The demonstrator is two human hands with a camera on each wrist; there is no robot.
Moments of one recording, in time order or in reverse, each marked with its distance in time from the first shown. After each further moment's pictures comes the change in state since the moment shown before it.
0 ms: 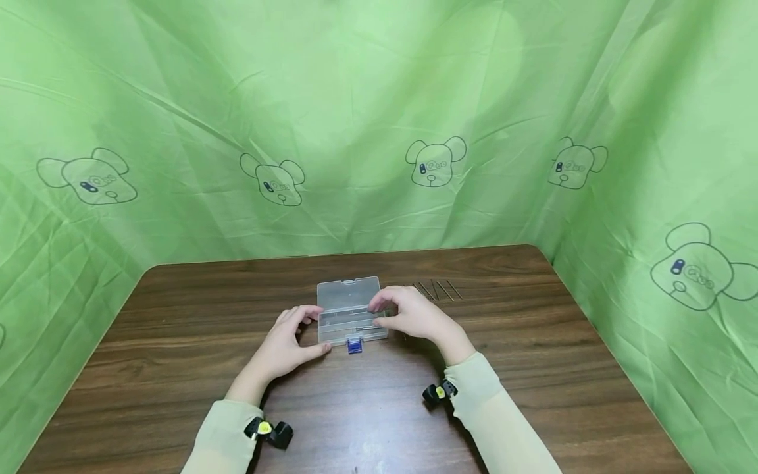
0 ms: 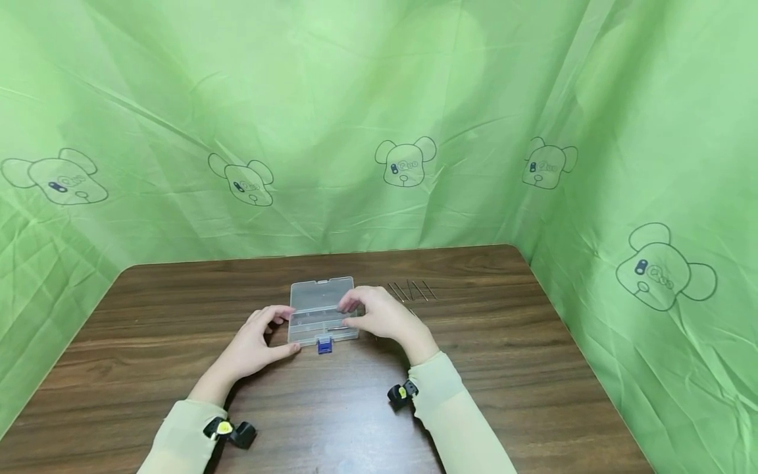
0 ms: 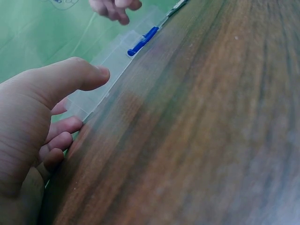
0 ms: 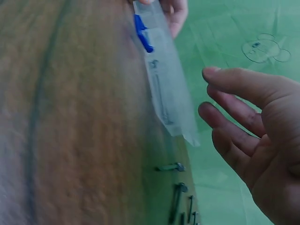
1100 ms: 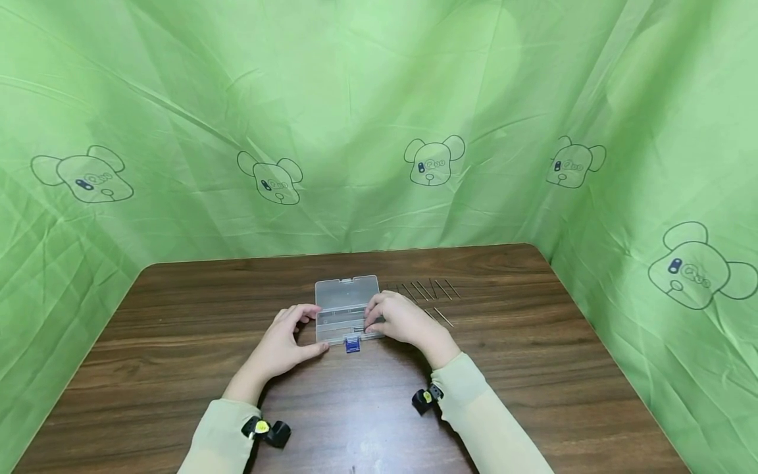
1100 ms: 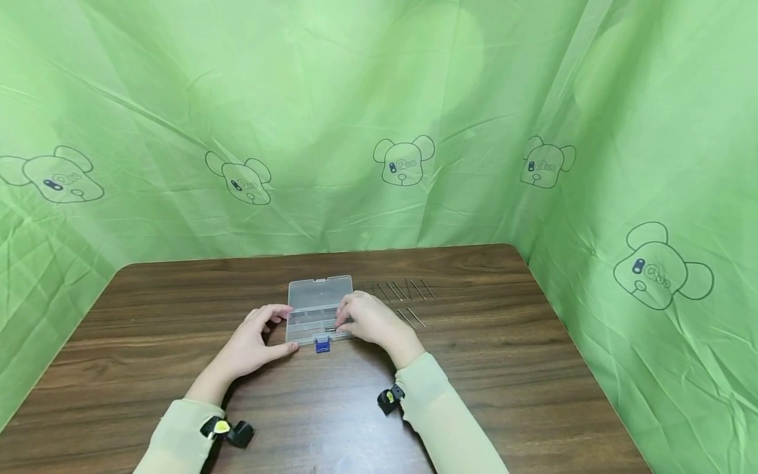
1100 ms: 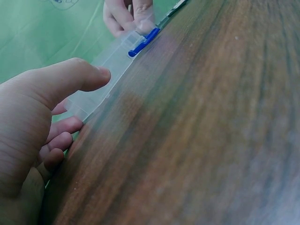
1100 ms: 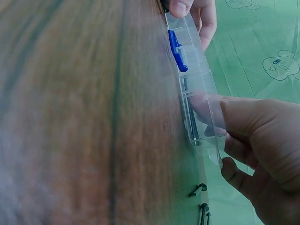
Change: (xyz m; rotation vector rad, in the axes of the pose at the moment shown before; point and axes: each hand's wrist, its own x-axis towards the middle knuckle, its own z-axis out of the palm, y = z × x) left_hand 0.000 -0.003 0.000 0.023 0.013 0.015; right_hand 0.009 -0.004 0.023 -0.334 -0.080 -0.077
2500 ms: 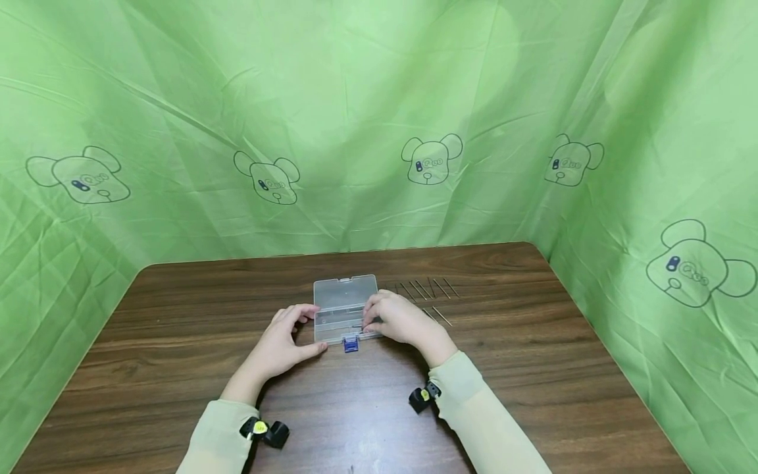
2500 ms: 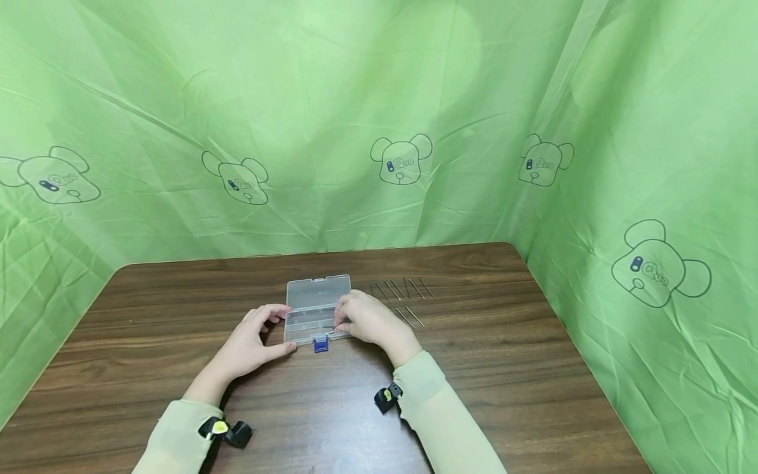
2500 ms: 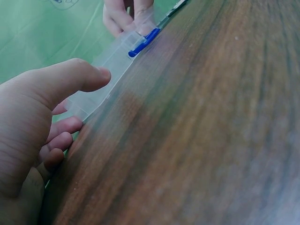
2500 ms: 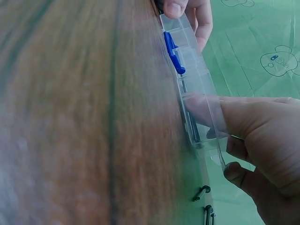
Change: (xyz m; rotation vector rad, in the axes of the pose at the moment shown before) left_hand 0.000 0.007 -0.002 -0.004 -0.008 0.006; right_hand 0.001 0.002 0.002 -0.054 -0.003 -0.034
